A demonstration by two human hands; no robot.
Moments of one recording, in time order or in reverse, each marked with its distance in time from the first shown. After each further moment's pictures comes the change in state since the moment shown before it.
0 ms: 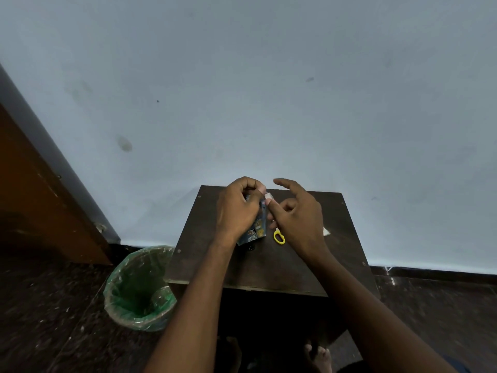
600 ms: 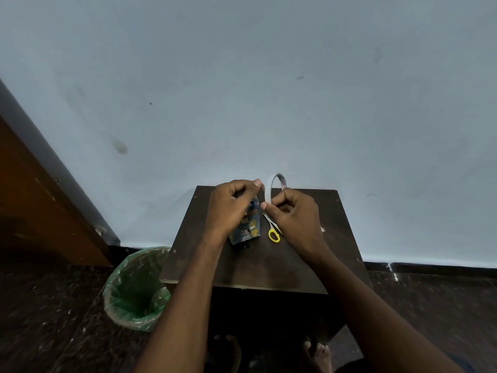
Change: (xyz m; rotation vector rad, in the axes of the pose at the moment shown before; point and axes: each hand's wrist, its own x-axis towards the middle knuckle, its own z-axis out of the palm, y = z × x) left_hand -0.003 0.009 -0.008 -0.141 -0.086 -0.036; right_hand 0.002 0.012 -0.013 0.079 -0.029 0.008
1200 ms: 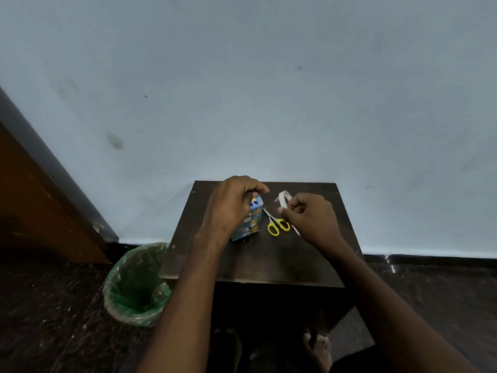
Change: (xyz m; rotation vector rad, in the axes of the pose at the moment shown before) left_hand 0.006 -0.017 -0.006 0.483 -0.121 0.322; right_hand 0.004 0.031 -0.023 -0.407 -0.062 0.132
